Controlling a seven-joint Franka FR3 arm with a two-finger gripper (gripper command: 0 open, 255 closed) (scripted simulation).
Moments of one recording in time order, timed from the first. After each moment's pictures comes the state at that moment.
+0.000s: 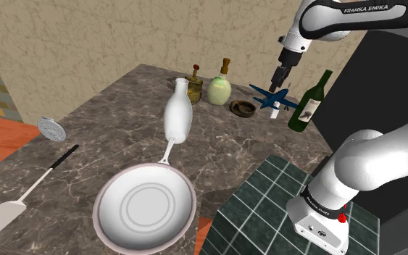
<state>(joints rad) -0.08 -0.58 -0.29 -2.40 -0.14 1.85 -0.37</state>
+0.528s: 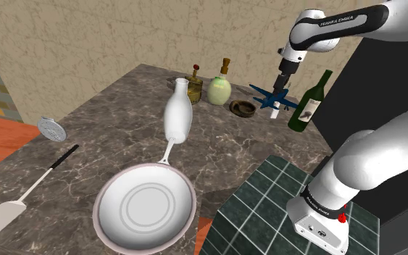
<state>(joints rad) -0.10 -0.37 -0.45 -2.33 -0.17 1.96 -0.56</state>
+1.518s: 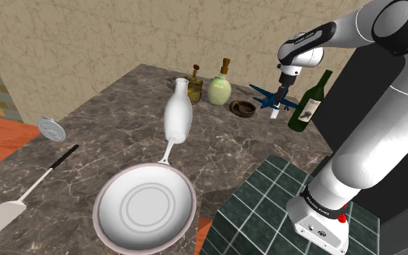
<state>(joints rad) -0.15 0.03 -0.63 -2.17 -0.03 2.12 -0.88</state>
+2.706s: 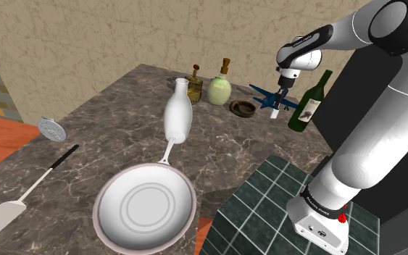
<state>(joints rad) -0.15 0.05 -0.63 -2.19 -0.02 2.16 -0.89</state>
